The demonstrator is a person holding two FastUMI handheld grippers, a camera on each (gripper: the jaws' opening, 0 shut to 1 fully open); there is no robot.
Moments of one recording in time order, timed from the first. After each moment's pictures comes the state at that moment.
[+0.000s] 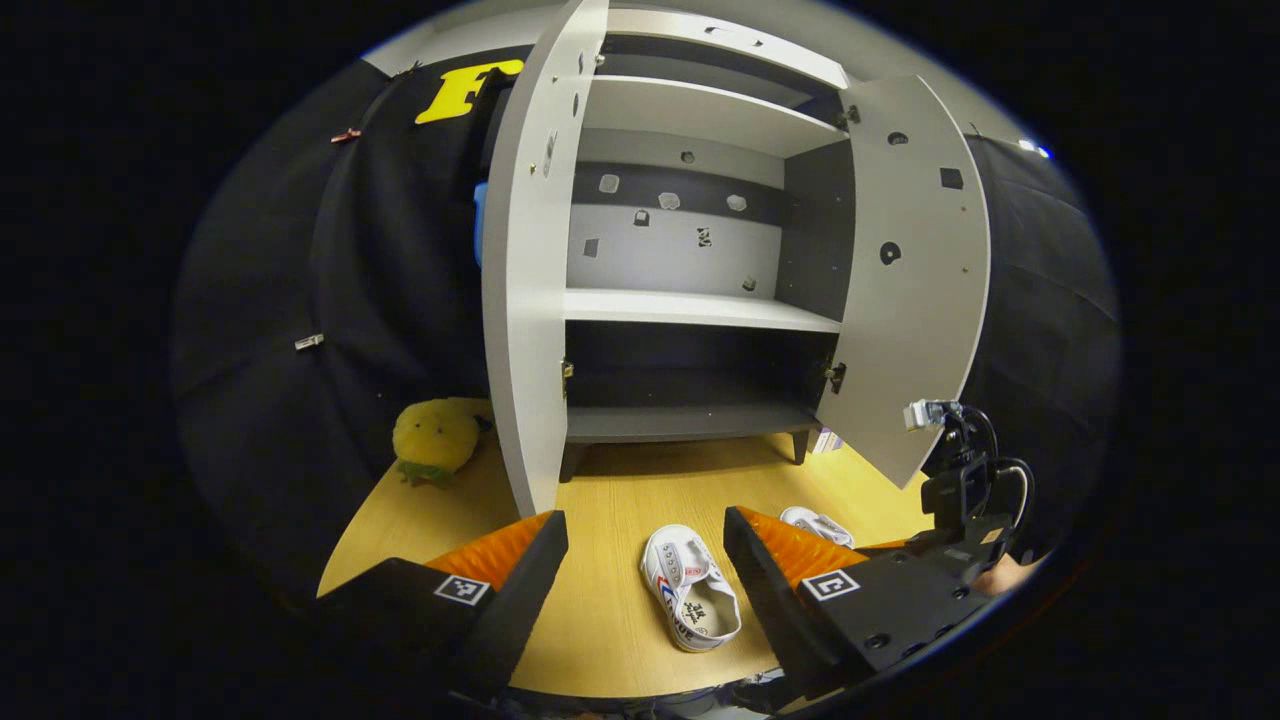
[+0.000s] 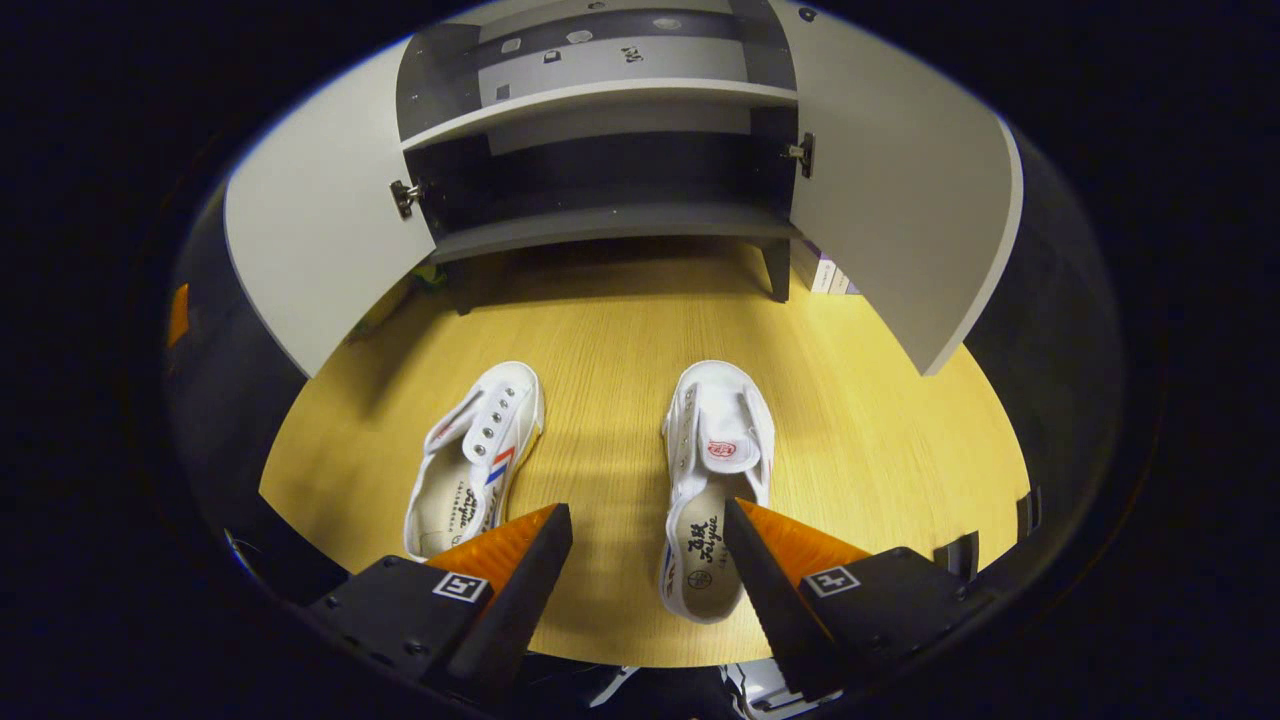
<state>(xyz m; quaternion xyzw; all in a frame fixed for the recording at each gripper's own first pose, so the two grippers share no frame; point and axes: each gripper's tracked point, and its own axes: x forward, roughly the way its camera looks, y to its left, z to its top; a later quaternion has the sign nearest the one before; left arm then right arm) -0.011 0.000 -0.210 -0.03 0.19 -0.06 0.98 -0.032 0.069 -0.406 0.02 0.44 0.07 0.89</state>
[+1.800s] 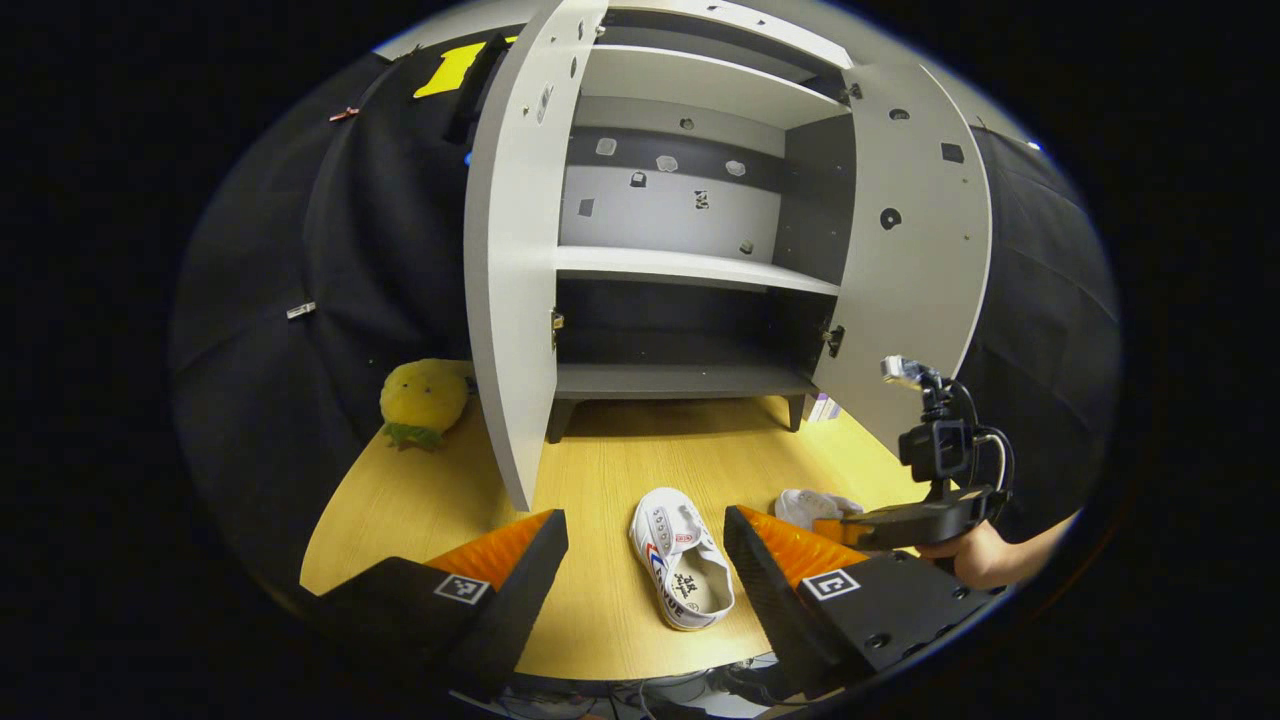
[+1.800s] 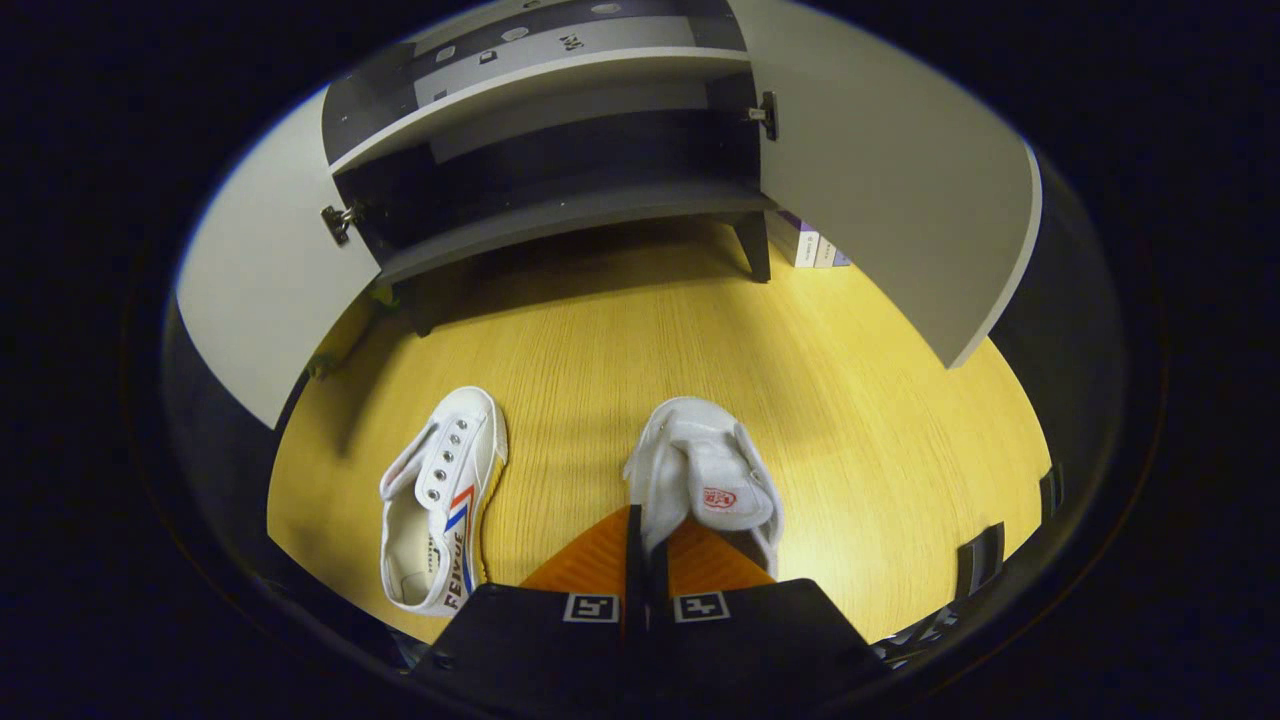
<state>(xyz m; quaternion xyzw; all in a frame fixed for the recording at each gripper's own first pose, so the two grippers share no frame) -0.025 -0.012 -0.244 -0.03 0.22 -0.09 0.97 -0.010 0.065 -0.433 0.04 0.46 0.04 0.88</state>
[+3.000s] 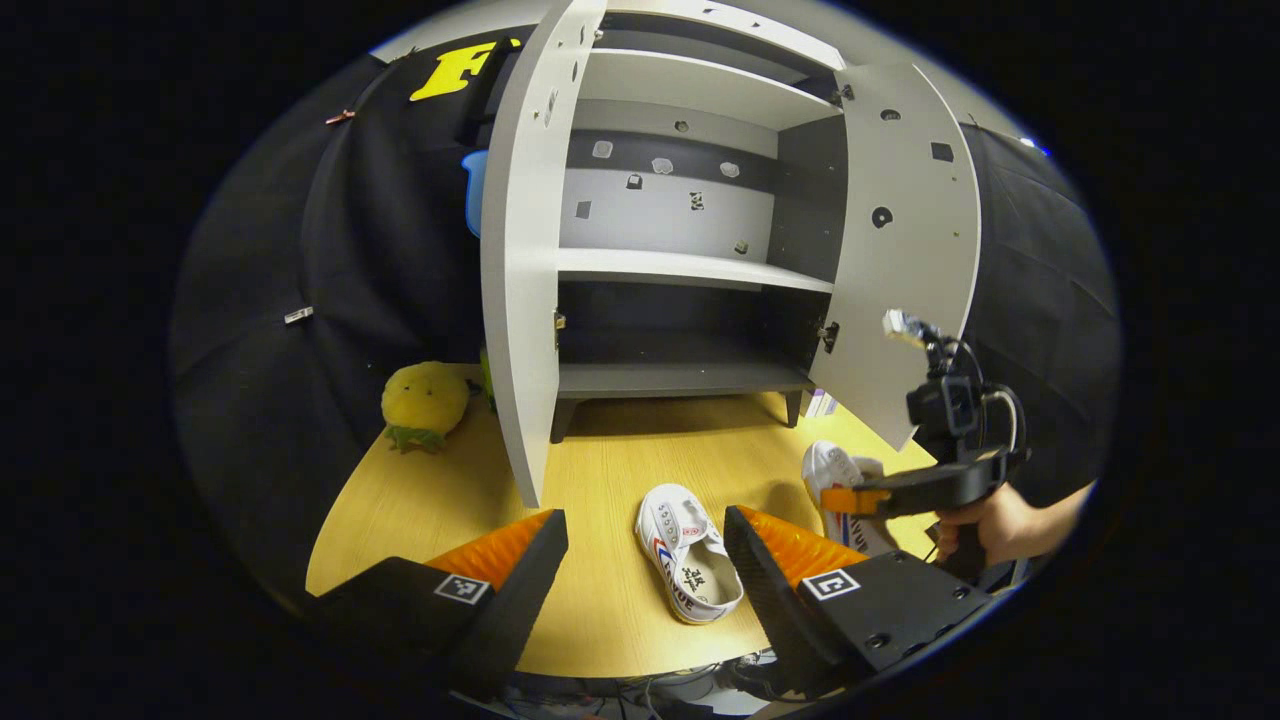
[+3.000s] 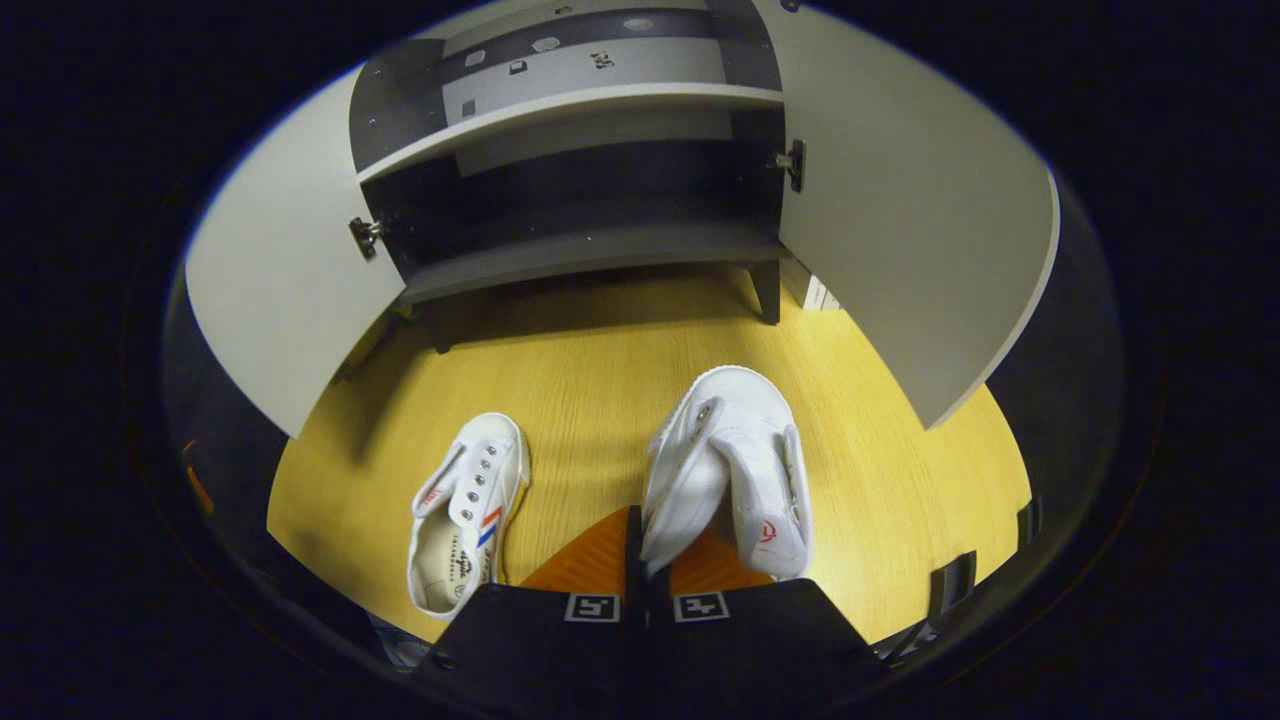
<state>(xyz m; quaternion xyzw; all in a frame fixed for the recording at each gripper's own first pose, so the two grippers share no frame) -0.031 -0.004 -0.244 -0.02 0.22 -0.10 0.97 0.015 0.073 -0.351 0.05 0.42 0.06 0.91</state>
